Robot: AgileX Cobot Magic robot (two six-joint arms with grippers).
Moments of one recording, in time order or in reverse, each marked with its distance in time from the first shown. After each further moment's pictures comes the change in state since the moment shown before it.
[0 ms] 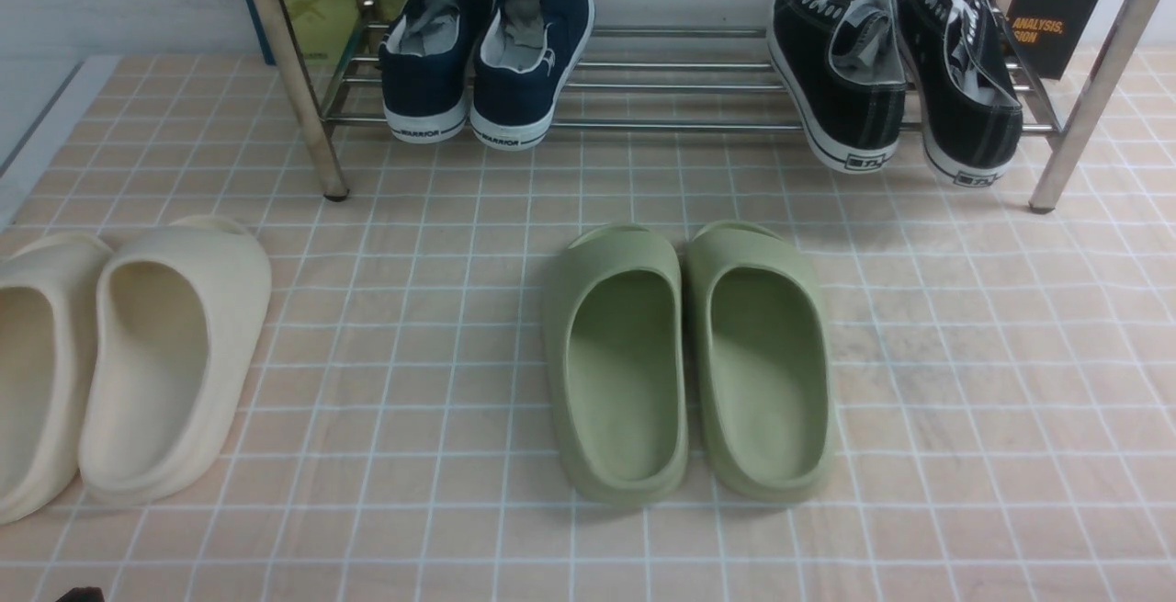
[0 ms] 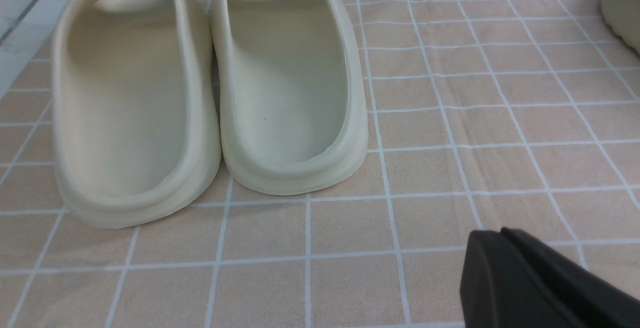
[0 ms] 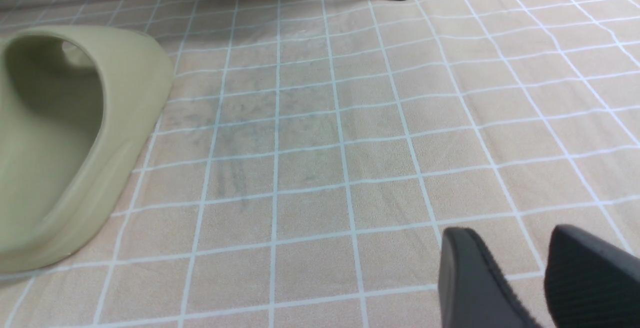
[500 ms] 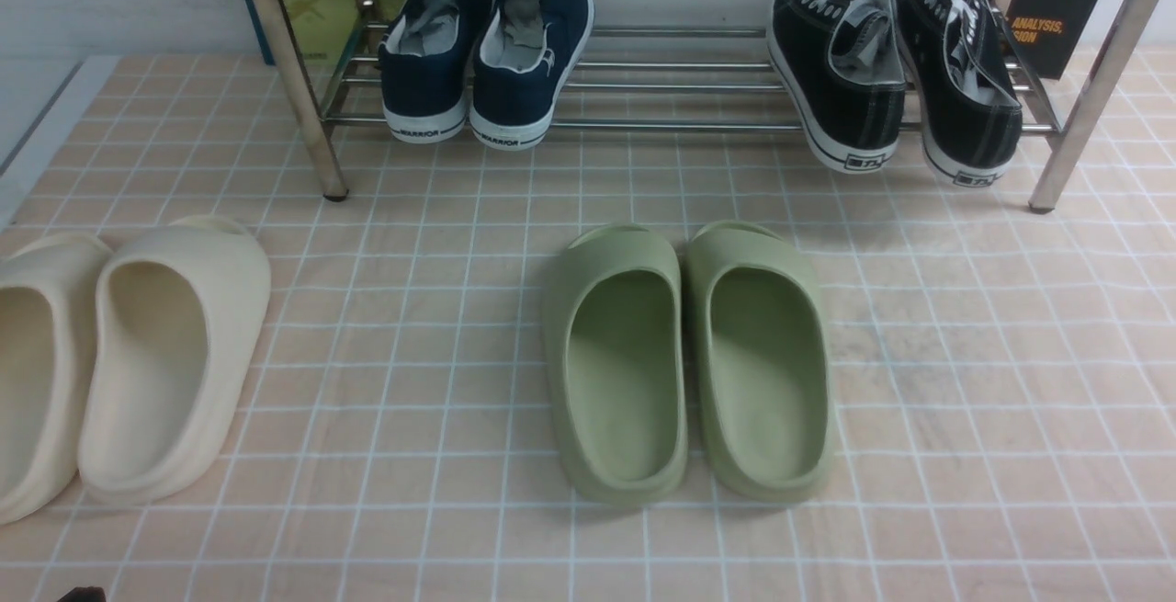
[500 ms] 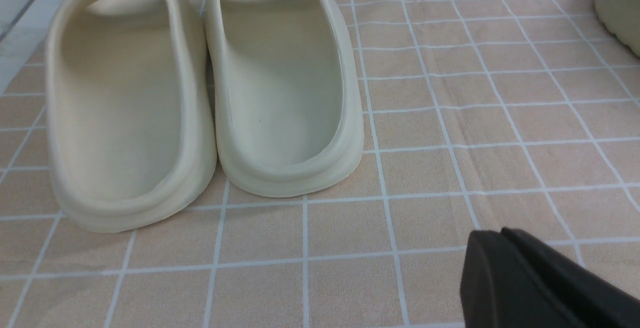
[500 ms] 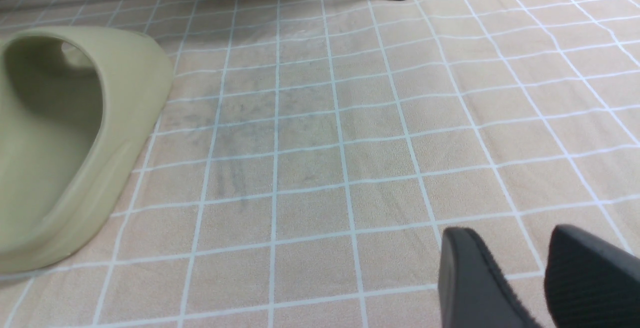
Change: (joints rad) right arm 0.000 0.000 0.000 0.001 0.000 0.000; left arm 0.000 0.000 0.000 -0.003 -0.002 0.013
